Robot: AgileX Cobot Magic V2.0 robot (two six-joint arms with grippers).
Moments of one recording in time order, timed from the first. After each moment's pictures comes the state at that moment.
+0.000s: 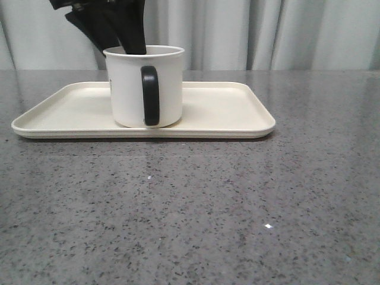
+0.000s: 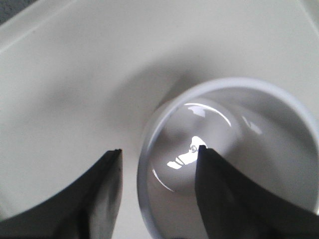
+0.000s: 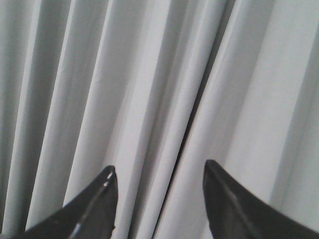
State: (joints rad) left arm -0.44 1.89 -1.86 -0.20 1.25 0.13; right arm 0.05 0.70 -0.99 1.29 0.12 -1.40
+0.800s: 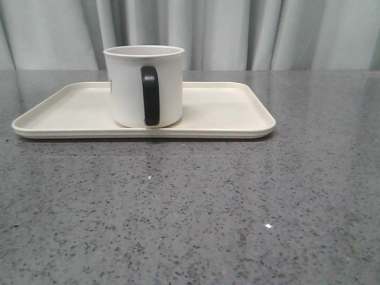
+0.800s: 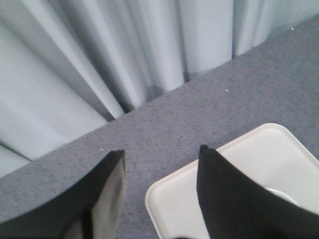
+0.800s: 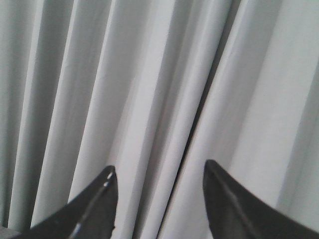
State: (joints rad) left arm -0.44 1.58 -2.23 0.14 1.28 0.03; right arm 0.05 0.75 -1.02 1.29 0.15 -1.40
